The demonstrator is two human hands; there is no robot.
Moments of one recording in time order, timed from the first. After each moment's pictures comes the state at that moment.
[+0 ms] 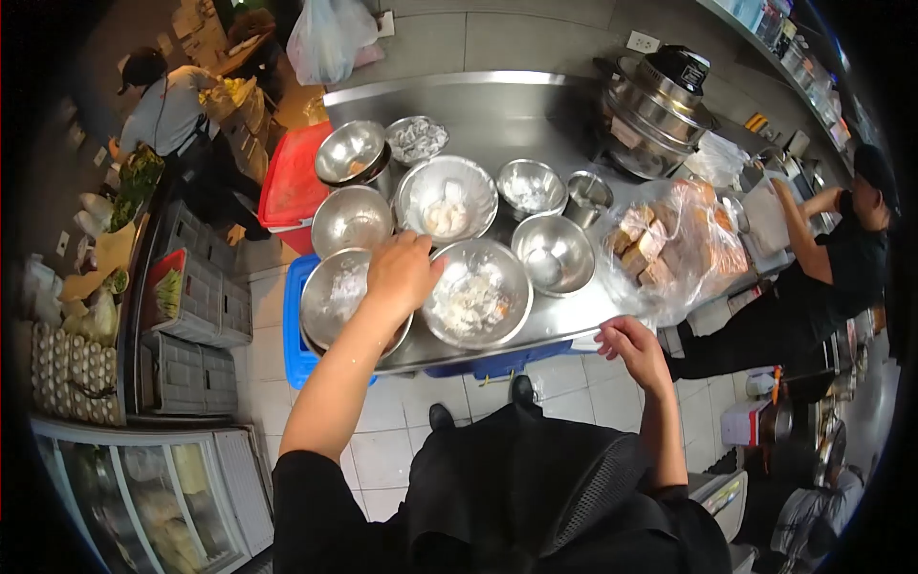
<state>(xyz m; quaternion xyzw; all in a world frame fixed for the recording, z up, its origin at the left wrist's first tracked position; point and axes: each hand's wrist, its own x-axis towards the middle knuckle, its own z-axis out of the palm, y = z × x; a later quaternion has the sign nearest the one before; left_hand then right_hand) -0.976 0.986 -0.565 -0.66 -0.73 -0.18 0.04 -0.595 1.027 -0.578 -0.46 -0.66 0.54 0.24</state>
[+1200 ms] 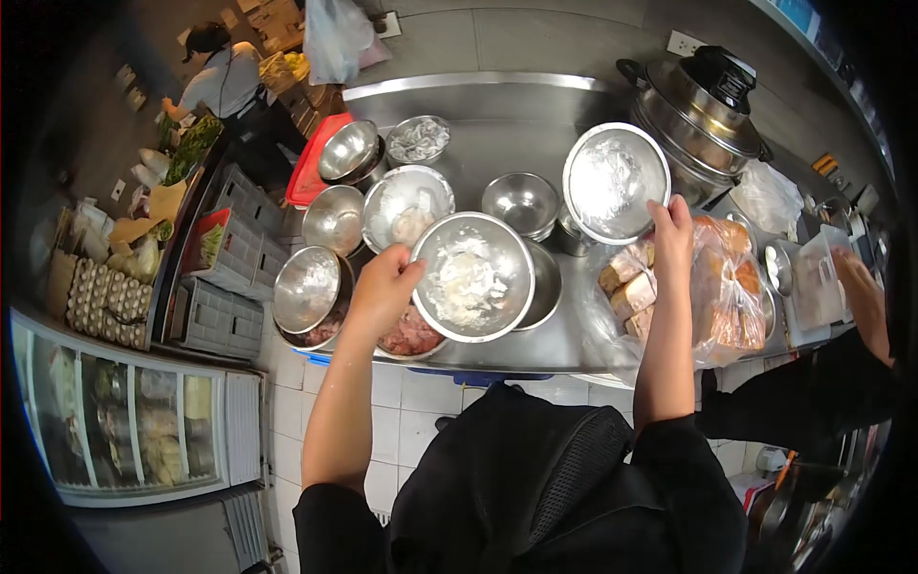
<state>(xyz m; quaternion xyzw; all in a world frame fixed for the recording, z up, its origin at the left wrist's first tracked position) -0.874 1.030 -0.548 -0.41 -0.78 -0.43 -0.18 -0.591 1.302 -0.540 -0.42 -0.61 0.46 0.49</state>
